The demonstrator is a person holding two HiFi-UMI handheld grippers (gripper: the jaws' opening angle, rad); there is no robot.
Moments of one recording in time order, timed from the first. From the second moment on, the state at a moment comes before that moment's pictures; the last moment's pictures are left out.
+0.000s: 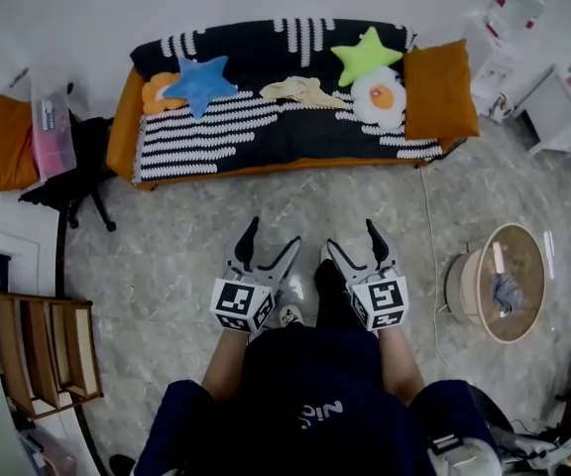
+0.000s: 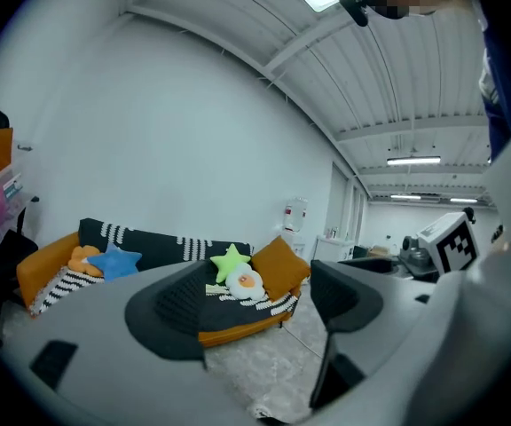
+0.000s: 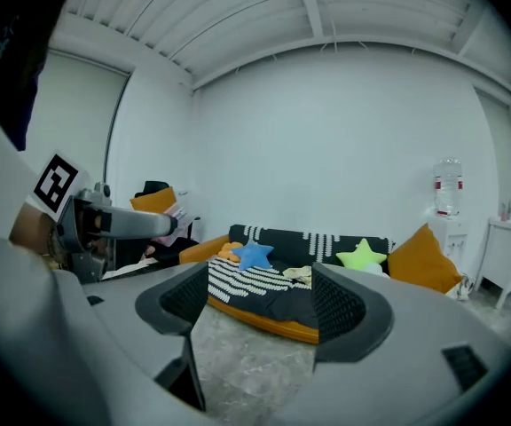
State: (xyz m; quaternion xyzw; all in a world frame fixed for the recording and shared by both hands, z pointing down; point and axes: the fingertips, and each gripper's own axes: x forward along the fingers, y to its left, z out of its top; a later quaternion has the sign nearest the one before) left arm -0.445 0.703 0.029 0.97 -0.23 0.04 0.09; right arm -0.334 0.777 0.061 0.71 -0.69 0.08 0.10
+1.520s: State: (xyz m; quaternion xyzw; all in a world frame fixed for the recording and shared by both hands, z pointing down) left arm -0.205 0.528 0.069 0.94 -0.30 0.10 0.14; right arm -0.089 0.571 0.082 0.63 -0.76 0.10 0.14
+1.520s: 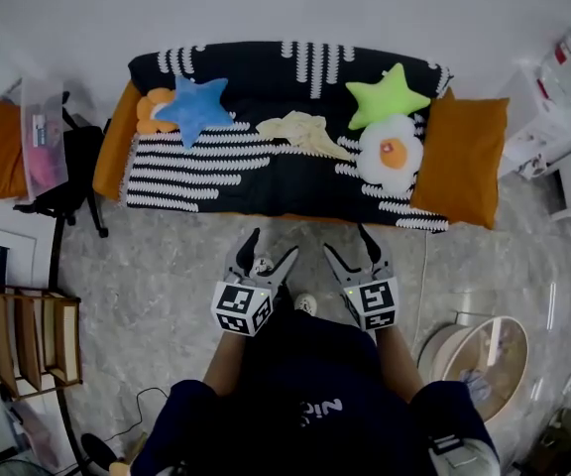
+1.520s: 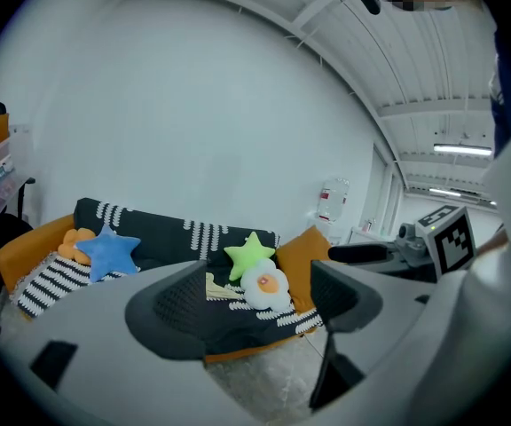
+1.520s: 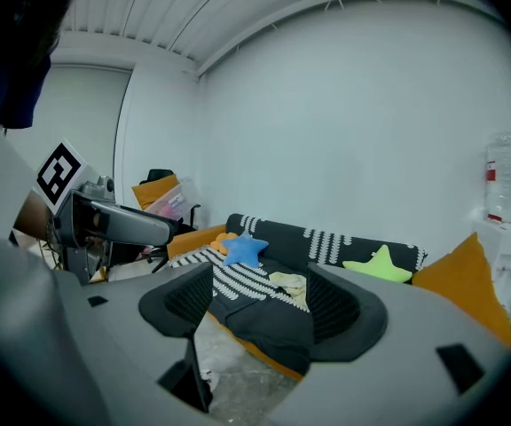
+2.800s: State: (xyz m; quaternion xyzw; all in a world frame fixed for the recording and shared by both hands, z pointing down) left arm -0.145 0.212 0.112 0.96 -0.18 0.19 0.14; right arm -0.036 0.297 0.115 0.70 -0.68 0.17 0.17
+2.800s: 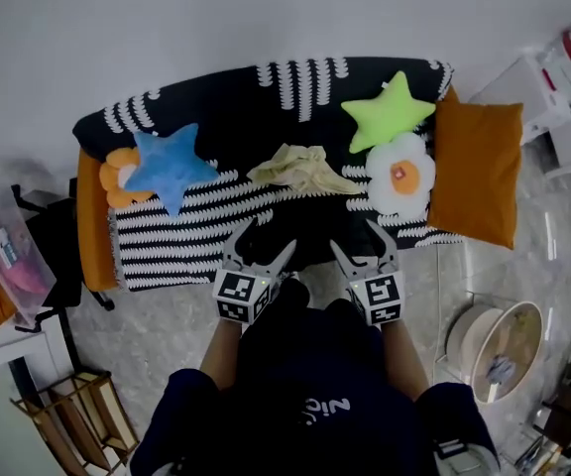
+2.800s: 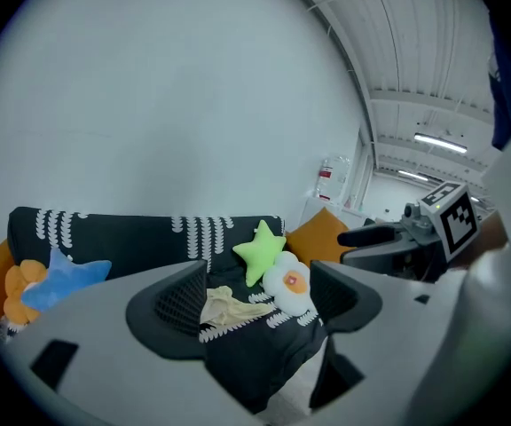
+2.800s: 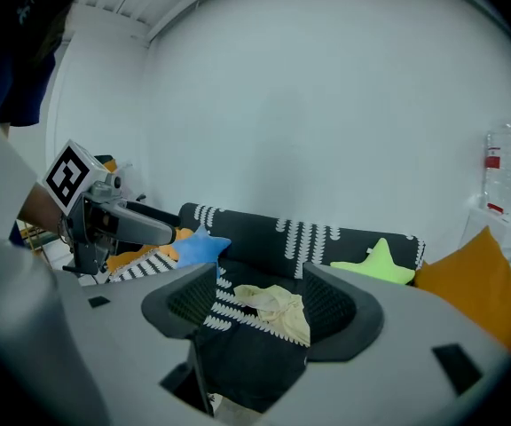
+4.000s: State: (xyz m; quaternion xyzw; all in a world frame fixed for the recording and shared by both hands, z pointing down) left arm -0.093 0.011 0.293 0.88 -0.20 0.42 0.10; right arm 0.102 0.078 0.225 0.53 -0.77 0.21 0.29
